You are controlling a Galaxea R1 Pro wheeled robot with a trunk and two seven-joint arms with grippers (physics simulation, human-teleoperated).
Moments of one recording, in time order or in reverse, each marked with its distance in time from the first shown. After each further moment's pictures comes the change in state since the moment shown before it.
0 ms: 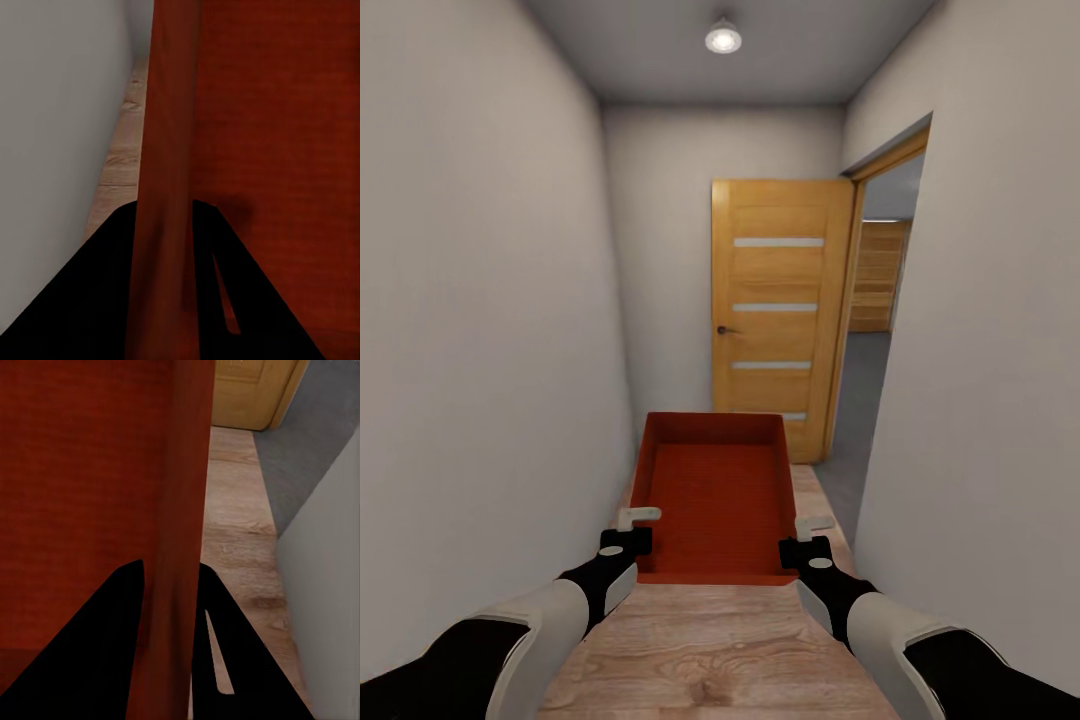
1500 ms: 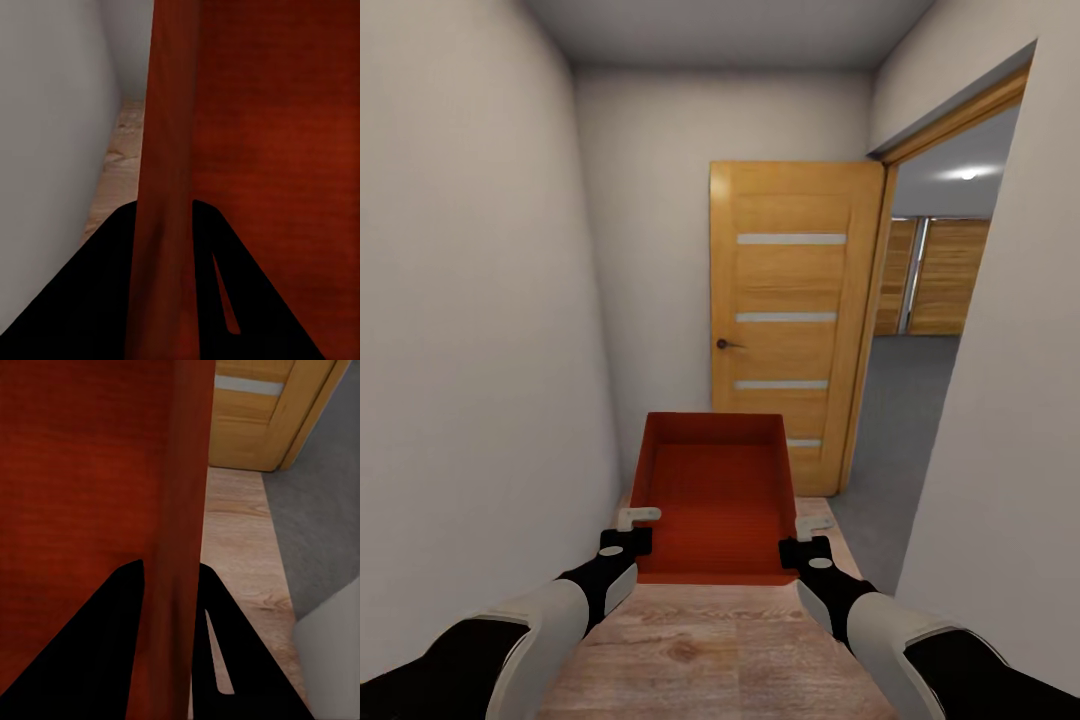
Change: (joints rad) left arm 0.000 0.000 0.001 0.001 0.000 -0.002 0.000; right arm 0.000 0.000 0.000 0.000 0.001 0.000 -0.001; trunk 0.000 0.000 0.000
